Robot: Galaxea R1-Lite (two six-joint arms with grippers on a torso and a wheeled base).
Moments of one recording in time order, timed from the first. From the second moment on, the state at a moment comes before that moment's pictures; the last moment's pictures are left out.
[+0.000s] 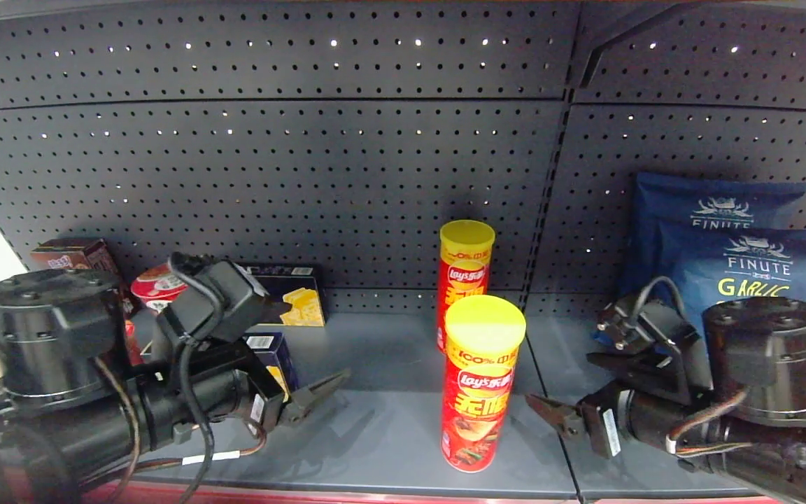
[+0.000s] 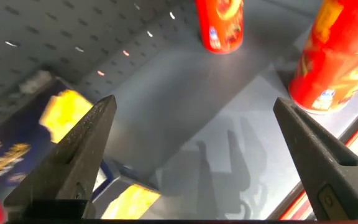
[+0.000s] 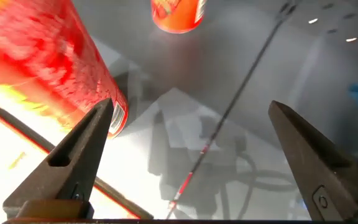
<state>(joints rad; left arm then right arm) -0.45 1.47 -0.48 -0.71 -0.16 0.30 0.68 1.50 -0.54 -0.53 -0.18 0.00</state>
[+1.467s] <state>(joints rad) 0.08 0.09 -0.01 -0.07 -0.08 0.18 0.00 0.15 -0.06 0.00 -0.11 -0.01</state>
